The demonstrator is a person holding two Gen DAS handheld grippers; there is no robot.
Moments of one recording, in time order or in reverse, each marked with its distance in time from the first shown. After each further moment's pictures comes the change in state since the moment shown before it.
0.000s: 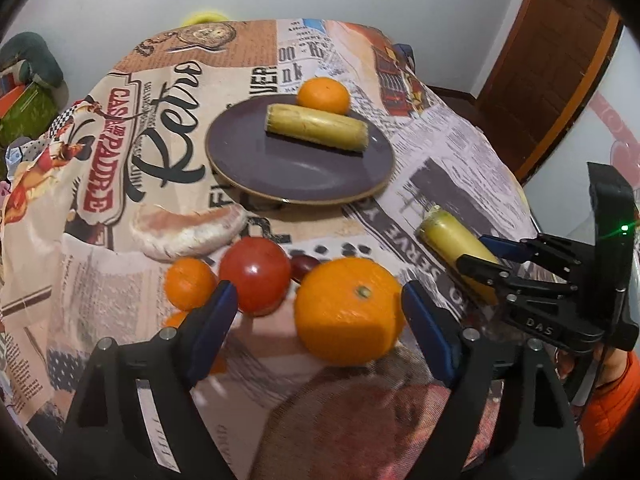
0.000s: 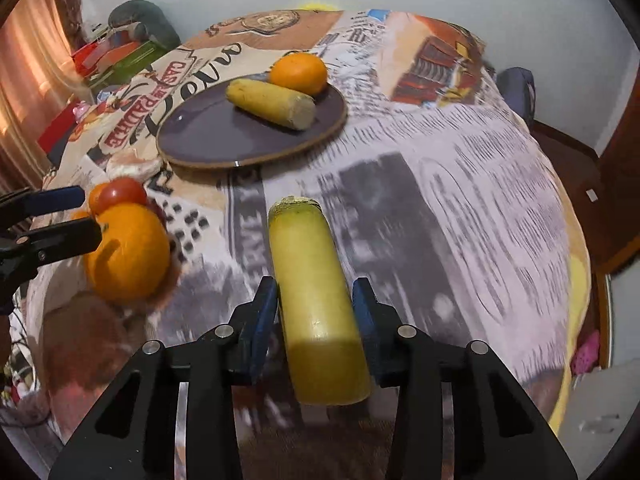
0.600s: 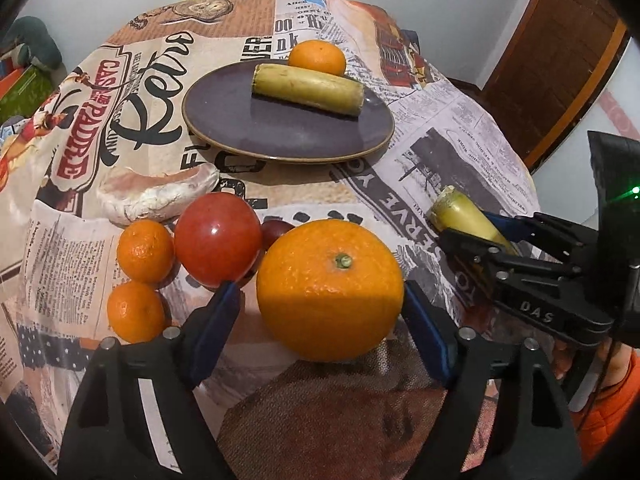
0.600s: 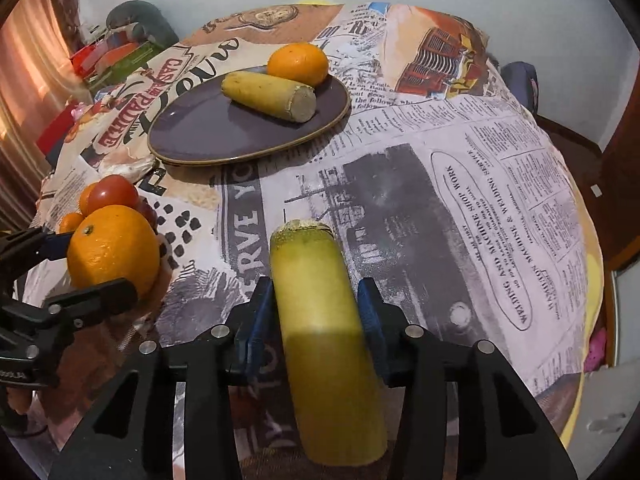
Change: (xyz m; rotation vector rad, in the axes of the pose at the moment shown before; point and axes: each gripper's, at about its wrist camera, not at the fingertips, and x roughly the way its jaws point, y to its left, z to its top) left arm 0.030 -0.010 -0.015 -0.035 0.042 -0.011; right arm 0.023 0.003 0.008 0.016 -0.009 0.015
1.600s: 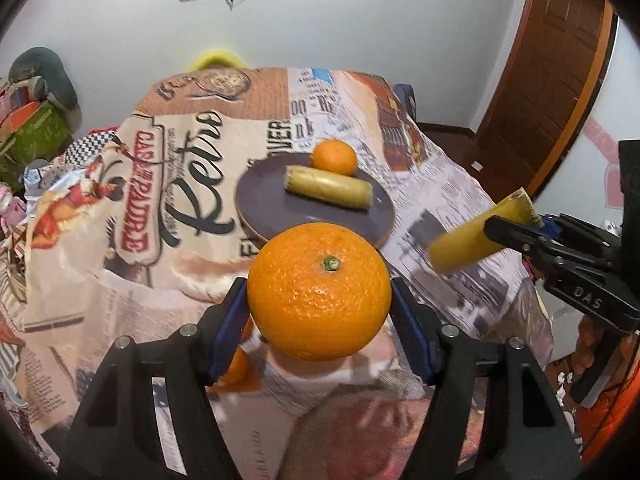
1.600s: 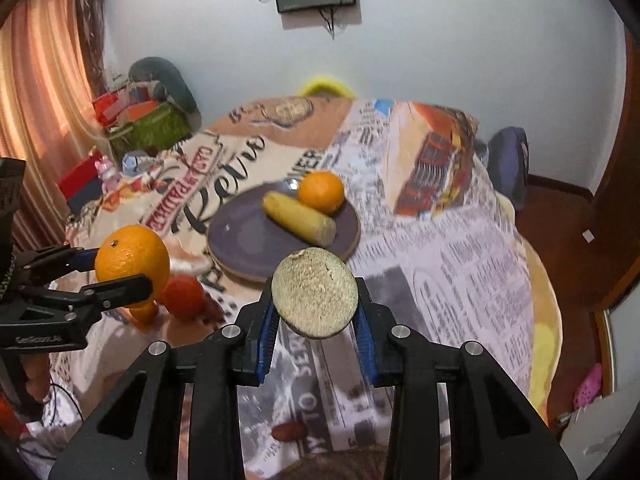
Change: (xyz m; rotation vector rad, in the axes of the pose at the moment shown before) left arm -0.083 0.024 0.033 0.019 -0.197 0.024; right arm -0.092 0.024 0.041 -0.023 -0.262 0.009
